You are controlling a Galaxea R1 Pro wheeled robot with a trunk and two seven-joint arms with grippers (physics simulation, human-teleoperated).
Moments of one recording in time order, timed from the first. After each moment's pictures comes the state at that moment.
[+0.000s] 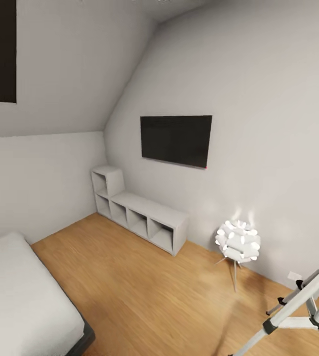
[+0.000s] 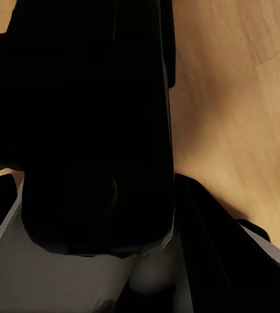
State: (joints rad) left arm -0.17 0.02 -0.01 -0.01 0.57 -0.07 -0.12; right arm -0.17 -0.15 -0.27 0.03 0.29 -0.10 0.12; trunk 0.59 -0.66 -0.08
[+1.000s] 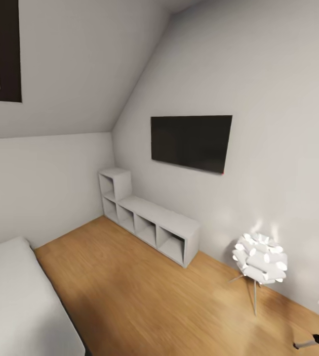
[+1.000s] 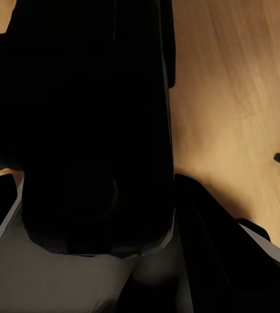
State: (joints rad) left arm -0.17 0.02 -0.01 -0.01 0.56 -0.07 -0.11; right arm -0.17 -0.16 -0.27 0.03 0.29 -0.10 0.12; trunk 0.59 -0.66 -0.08
